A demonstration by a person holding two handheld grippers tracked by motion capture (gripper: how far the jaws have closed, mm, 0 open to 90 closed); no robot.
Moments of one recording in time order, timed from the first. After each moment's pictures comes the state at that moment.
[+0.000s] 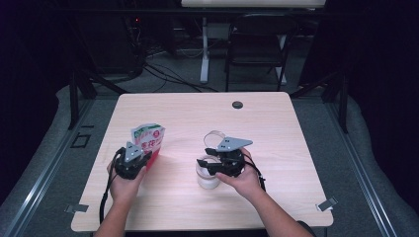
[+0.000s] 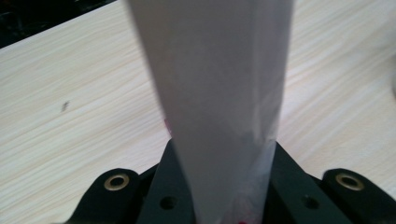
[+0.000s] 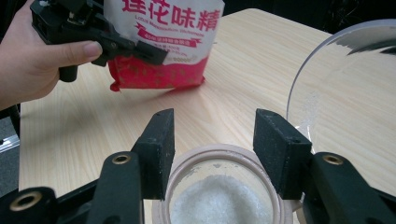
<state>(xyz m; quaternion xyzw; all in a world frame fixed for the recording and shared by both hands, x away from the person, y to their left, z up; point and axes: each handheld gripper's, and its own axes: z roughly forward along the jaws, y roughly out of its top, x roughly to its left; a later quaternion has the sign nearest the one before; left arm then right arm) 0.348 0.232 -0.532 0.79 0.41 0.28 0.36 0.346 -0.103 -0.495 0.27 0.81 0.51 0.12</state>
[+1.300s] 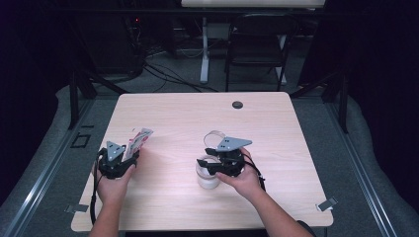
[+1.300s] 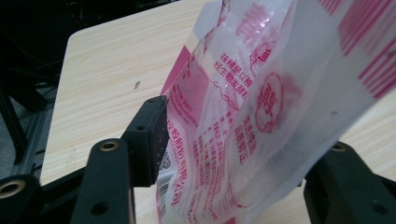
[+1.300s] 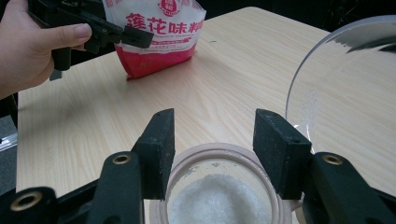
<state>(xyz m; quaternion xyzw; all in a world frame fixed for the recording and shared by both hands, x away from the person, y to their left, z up) 0.346 0.264 -0.532 0.73 0.48 0.32 0.36 0.347 -0.103 -0.496 0.27 0.81 0.51 0.12</state>
